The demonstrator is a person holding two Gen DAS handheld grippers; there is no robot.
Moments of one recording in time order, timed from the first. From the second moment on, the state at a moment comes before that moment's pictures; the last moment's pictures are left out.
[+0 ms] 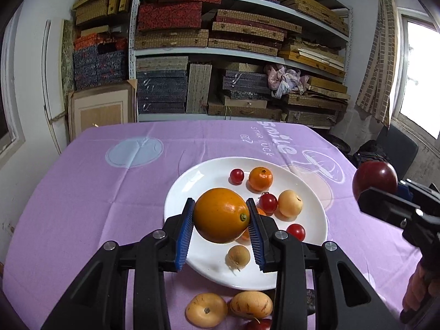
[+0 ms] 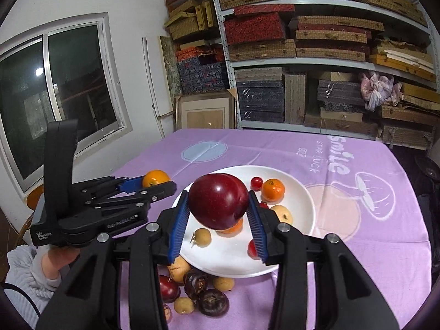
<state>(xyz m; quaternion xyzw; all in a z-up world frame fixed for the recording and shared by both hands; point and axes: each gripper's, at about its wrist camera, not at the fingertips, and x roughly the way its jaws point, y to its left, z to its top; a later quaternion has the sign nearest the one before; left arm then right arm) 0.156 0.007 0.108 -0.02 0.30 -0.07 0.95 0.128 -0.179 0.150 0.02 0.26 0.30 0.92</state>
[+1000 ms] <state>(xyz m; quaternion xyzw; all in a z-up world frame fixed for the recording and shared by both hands) 0.193 0.012 0.040 -0.02 0.36 -0.08 0.93 0.177 -0.137 0.056 -0.04 0.36 0.28 0.89</state>
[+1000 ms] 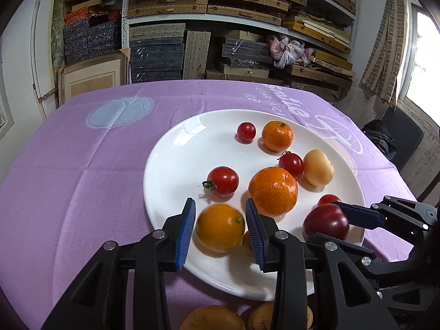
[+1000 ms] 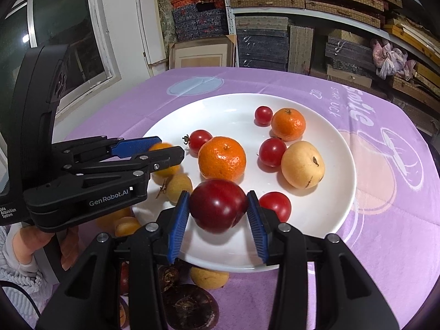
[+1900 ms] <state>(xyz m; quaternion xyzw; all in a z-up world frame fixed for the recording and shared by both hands) 0.182 0.012 0.052 0.01 0.33 -0.05 0.94 0.167 -0.140 0.068 -0.03 0.35 0.28 0.89</state>
